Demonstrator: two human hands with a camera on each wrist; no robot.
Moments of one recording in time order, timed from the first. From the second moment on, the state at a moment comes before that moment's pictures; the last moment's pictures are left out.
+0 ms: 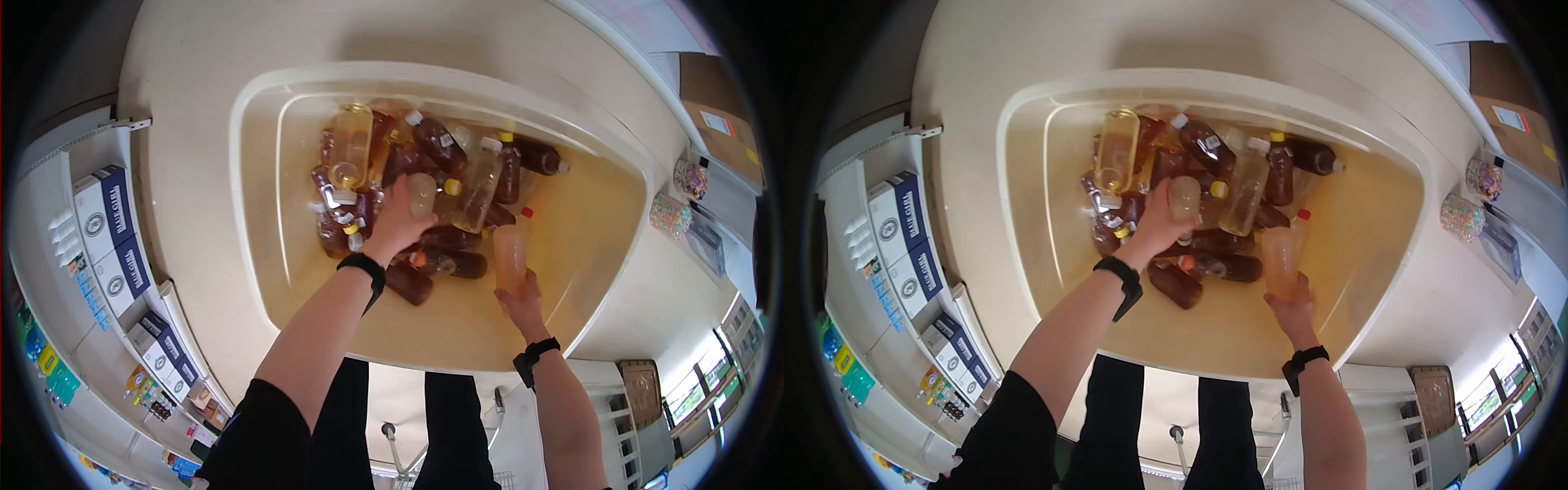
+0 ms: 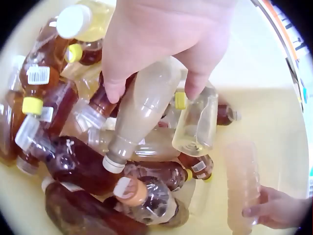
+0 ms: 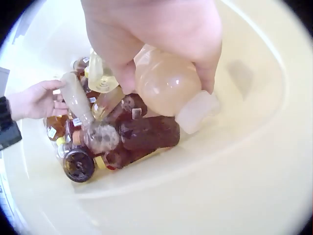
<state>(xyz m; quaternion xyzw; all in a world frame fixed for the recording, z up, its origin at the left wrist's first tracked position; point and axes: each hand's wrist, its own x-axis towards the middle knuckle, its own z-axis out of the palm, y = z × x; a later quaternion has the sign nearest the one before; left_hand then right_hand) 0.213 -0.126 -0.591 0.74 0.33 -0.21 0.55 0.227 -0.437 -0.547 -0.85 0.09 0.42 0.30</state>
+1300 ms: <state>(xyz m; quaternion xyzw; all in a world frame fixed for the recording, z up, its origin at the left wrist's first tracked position) 0.016 -0.028 -0.183 0.89 0.14 -0.06 0.44 0.148 -0.264 -0.249 -0.88 -0.12 0.44 0.09</state>
